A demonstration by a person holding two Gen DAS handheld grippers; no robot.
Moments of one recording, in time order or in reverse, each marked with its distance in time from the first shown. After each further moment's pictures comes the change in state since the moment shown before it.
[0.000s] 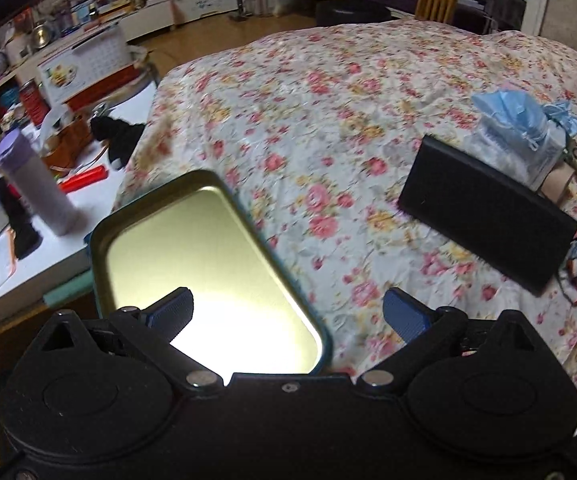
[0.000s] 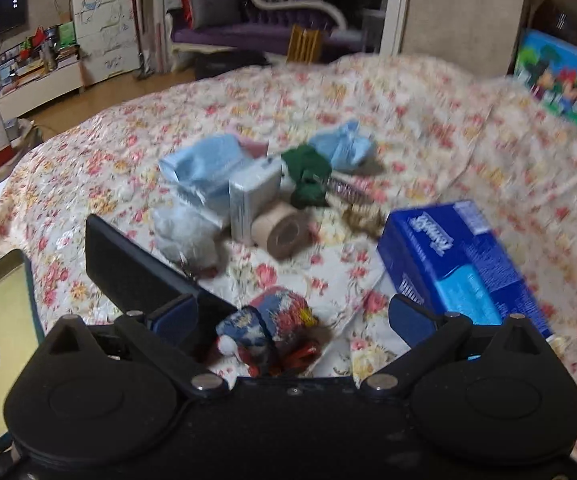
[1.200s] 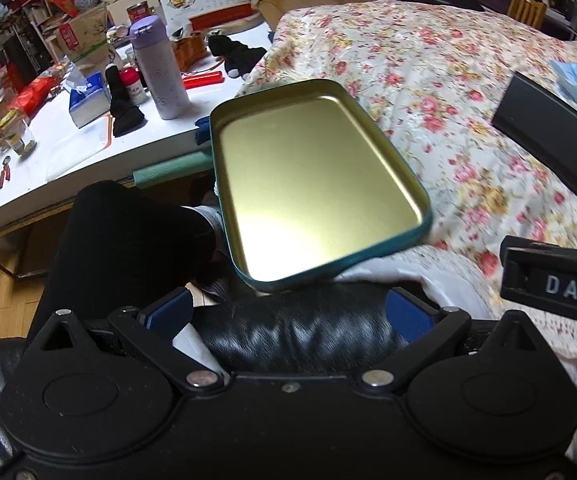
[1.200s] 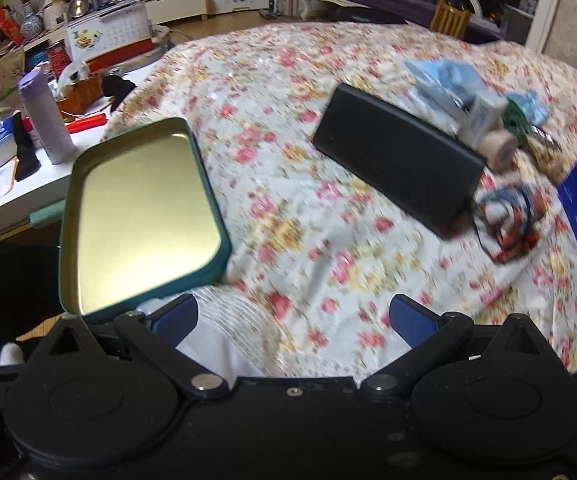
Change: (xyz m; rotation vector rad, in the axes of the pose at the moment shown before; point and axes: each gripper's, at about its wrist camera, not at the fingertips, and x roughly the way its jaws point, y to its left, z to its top) left arm -0.048 0.055 -0.116 -0.219 0.073 0.187; right arm -0.048 0.162 -0.101 -0.270 0.111 0.235
